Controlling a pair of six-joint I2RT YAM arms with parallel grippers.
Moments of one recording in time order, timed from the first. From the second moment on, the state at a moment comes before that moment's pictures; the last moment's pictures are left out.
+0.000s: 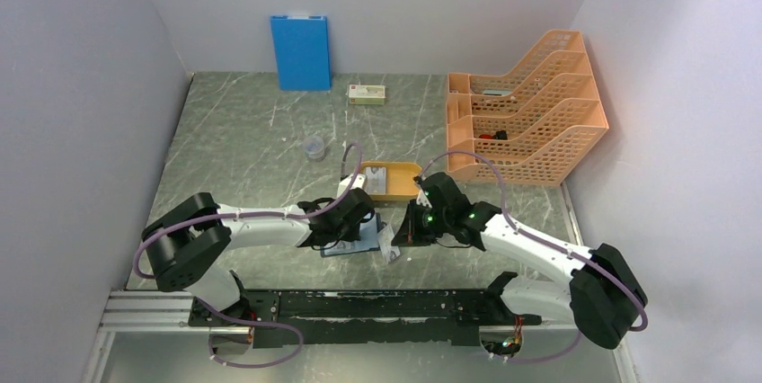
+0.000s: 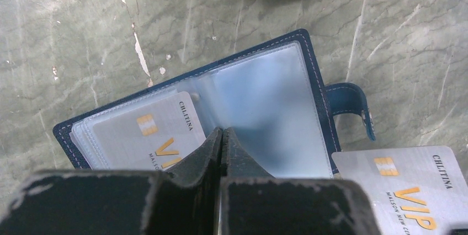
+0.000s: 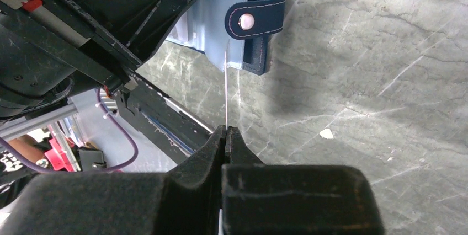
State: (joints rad) left arm -1.04 1.56 0.74 -0.17 -0.35 -0.74; right arm 0.73 1.13 0.55 -0.30 -0.35 0.79
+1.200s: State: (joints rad) left arm -1.04 1.41 0.76 -0.39 -0.34 -0.75; right arm 0.76 1.31 0.55 -0.09 -0.42 0.83
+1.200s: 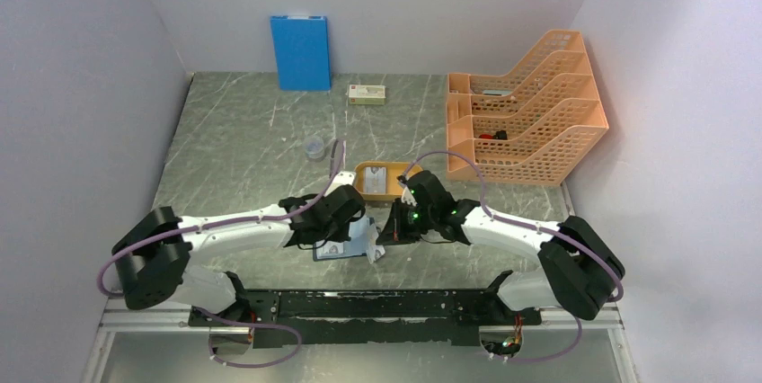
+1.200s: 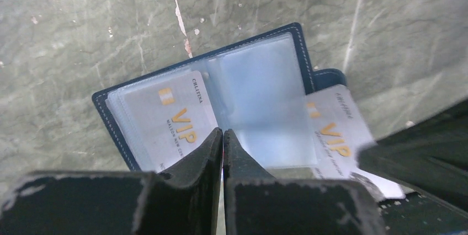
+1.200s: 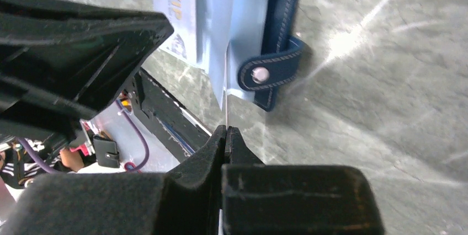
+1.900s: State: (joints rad) left arm -1.04 1.04 0.67 -0.53 -0.40 -0.83; right arm 0.89 1.56 0.71 0.04 -0.41 0.86
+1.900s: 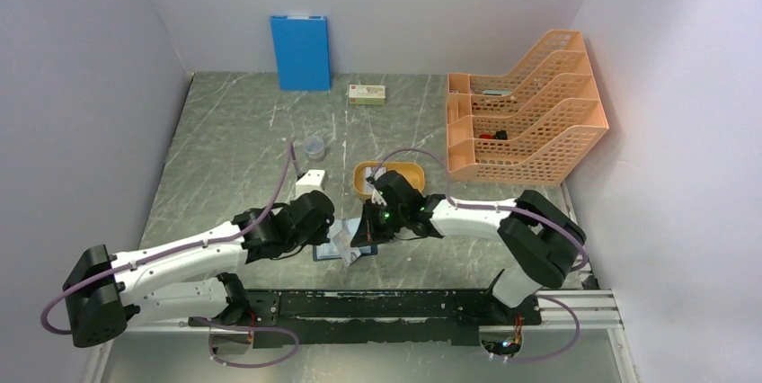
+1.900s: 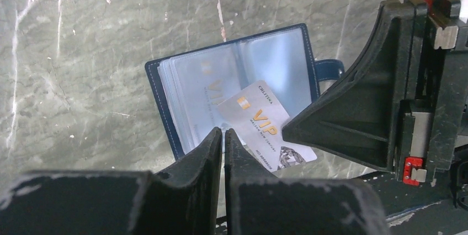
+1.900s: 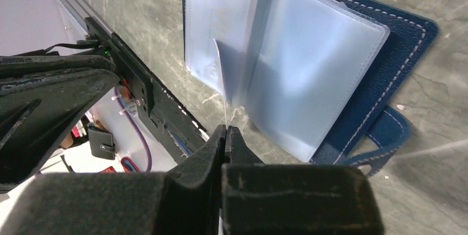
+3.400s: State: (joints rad) left arm -0.89 1.03 0.44 -0.52 -0.40 -0.97; right arm 0.85 1.49 0.57 0.22 -0.36 0.97
